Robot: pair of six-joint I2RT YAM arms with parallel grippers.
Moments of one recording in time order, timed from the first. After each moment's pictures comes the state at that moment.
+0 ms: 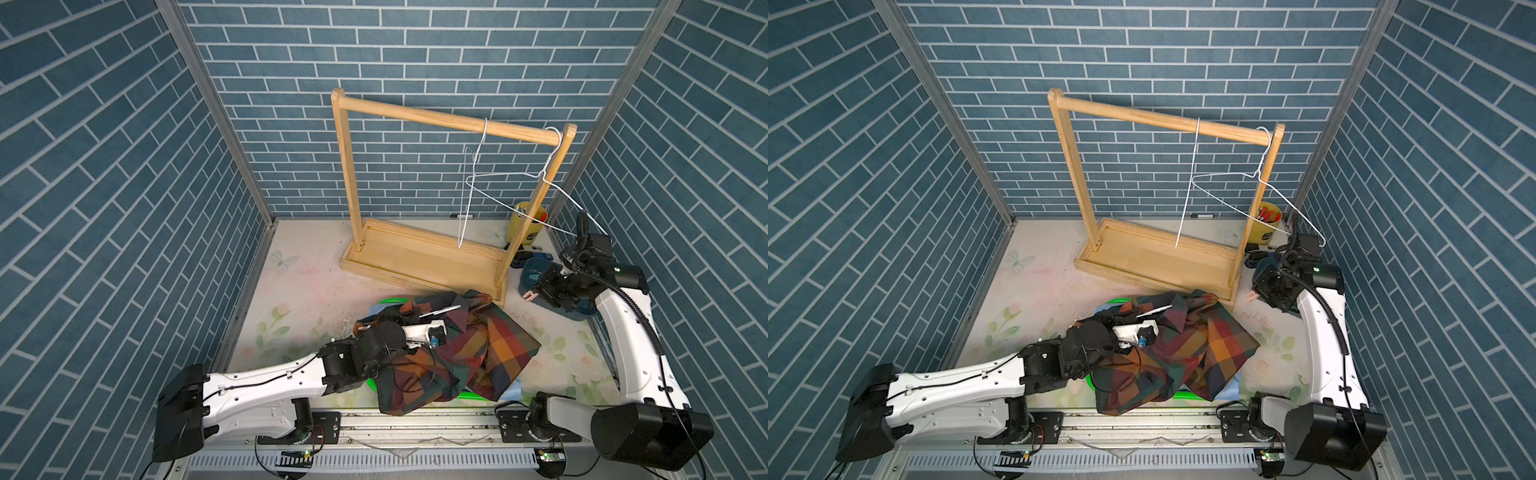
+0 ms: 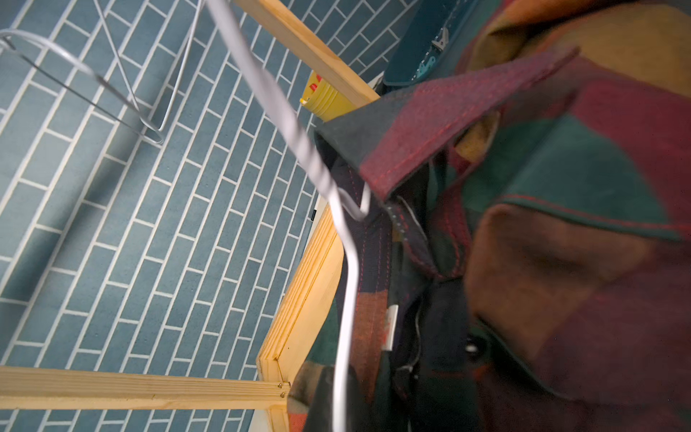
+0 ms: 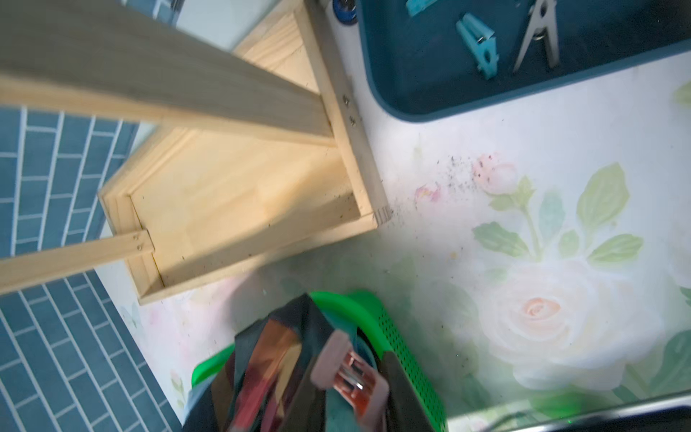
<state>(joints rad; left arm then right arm) -1.20 1.08 0.70 0.04 -0.53 0.74 -0.13 1.22 1.27 -1.15 -0.25 0.65</state>
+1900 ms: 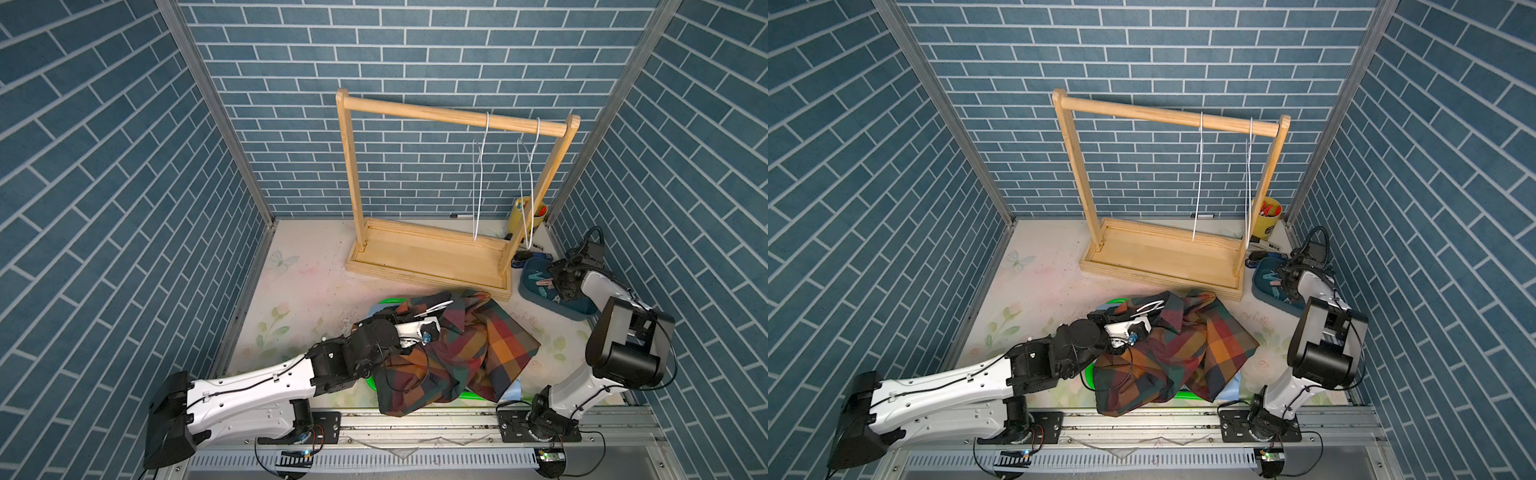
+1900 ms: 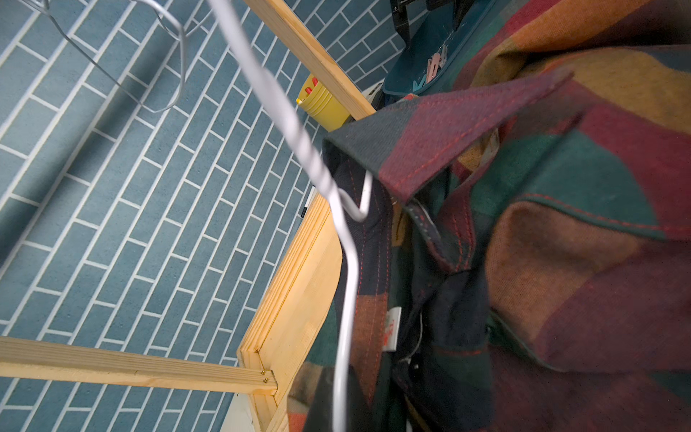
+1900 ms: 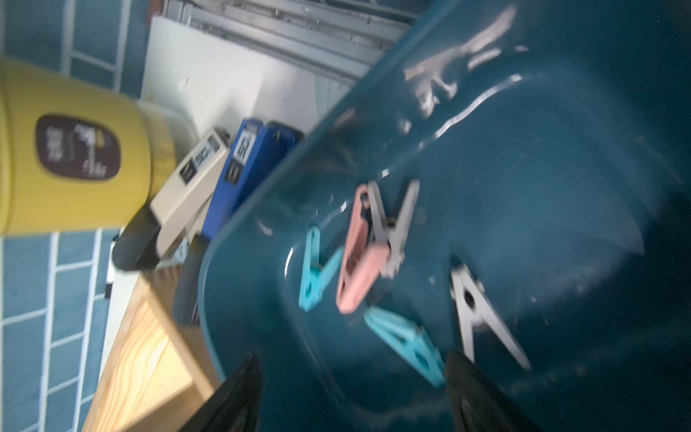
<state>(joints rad) -1.20 1.01 0.71 -0.07 -0.49 0.65 -0.31 1.60 1.03 -0.38 -0.11 0.82</state>
